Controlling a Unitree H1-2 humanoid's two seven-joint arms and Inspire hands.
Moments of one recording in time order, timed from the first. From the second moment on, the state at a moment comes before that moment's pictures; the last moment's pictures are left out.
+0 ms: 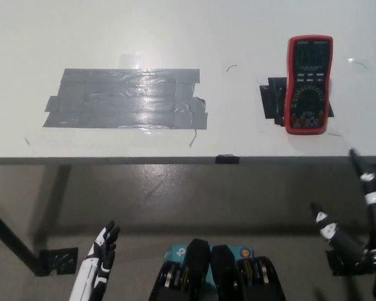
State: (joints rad) left_arm 0.18 0.06 -0.05 -0.09 0.20 -0.19 -0.02; right_arm 0.02 -0.12 0.00 -0.30 -0.32 -0.19 -0.09
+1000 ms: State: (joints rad) left_arm 0.13 0.06 -0.09 -0.07 0.28 -0.22 -0.02; right_arm -0.92 -0.12 -0.14 0.40 -0.46 0.26 -0.20
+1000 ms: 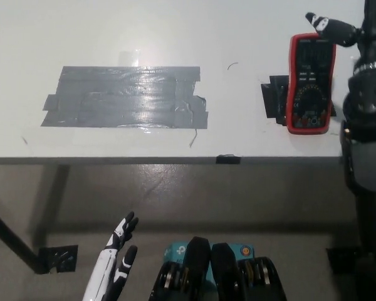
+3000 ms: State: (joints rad) left_arm 0.13 0.09 -0.11 -0.06 0.28 -0.24 -0.03; right_arm -1.12 -0.08 -0.09 0.92 -0.35 0.40 -0.49
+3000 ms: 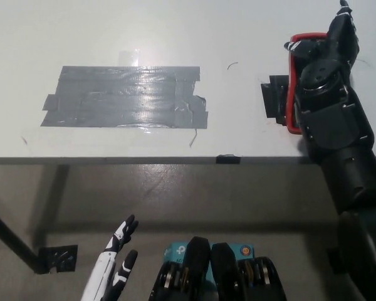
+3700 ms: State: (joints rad) left_arm 0.13 0.09 -0.11 -0.06 0.28 -0.24 -0.03; right_arm -1.12 -0.06 -0.13 0.97 -0.25 0.39 -0.49
